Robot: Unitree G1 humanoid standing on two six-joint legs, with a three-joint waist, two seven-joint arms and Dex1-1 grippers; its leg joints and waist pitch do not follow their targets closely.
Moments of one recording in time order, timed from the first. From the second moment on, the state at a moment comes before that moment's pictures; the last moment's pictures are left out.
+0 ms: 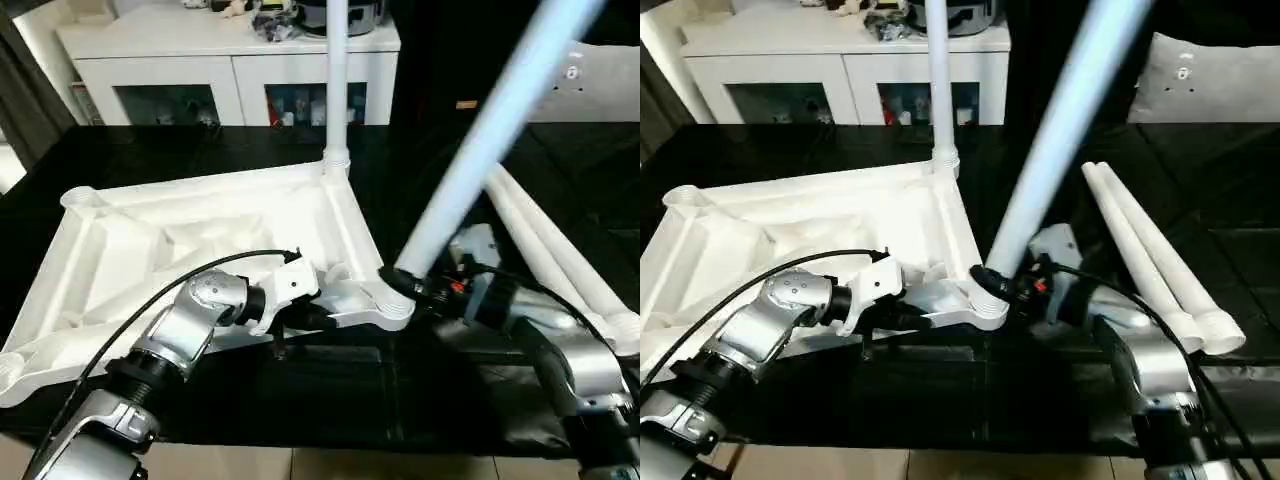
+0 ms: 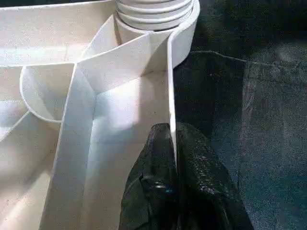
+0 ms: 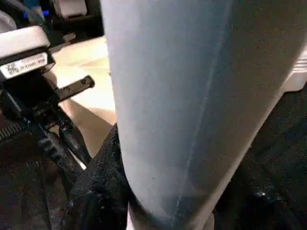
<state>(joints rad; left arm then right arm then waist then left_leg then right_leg) -0.52 0.37 -0.38 0.44 0.02 0.15 -1.12 -0.30 -0.42 0.10 0.18 0.31 0.24 0.88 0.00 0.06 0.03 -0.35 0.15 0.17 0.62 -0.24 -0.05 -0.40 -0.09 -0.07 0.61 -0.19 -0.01</state>
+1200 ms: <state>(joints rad) -0.42 0.24 -0.32 0.18 0.03 0.55 -0.88 -0.48 -0.16 0.08 0.35 0.19 0.40 0.39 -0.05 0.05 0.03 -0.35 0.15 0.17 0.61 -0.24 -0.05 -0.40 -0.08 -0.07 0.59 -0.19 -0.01</state>
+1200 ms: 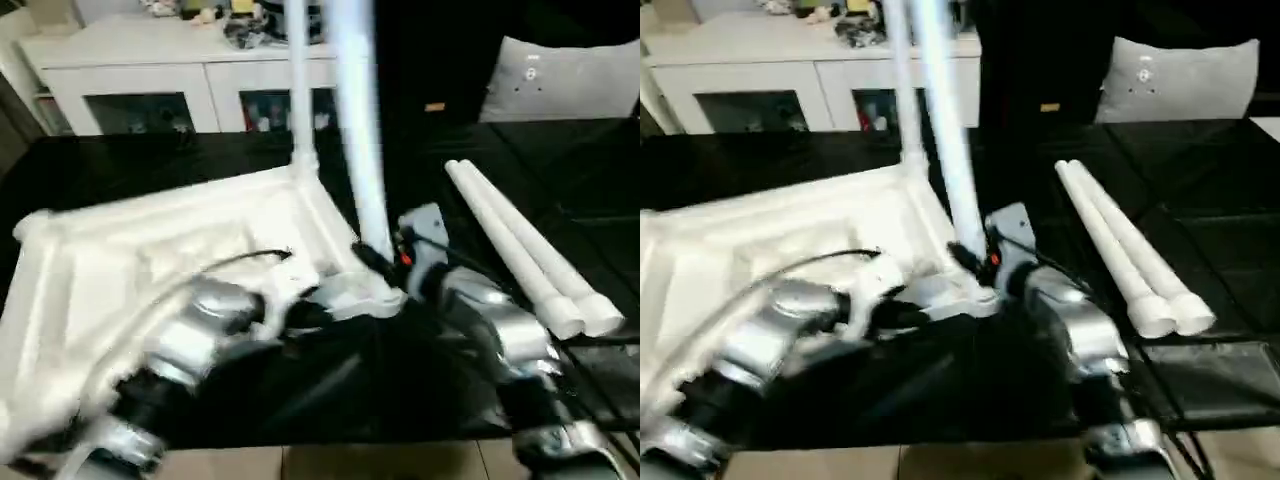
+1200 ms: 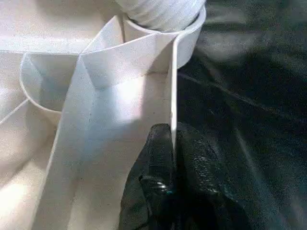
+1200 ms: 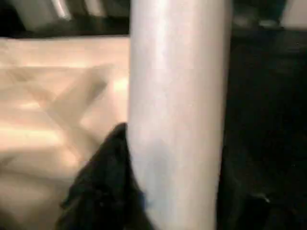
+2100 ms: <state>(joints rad) -0.43 0.38 -0.32 0.13 -0.03 0.38 -1.01 -0.38 -0.23 -0.06 0.23 0.40 0.28 0.65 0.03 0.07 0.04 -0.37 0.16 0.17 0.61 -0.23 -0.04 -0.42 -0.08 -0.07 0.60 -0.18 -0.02</state>
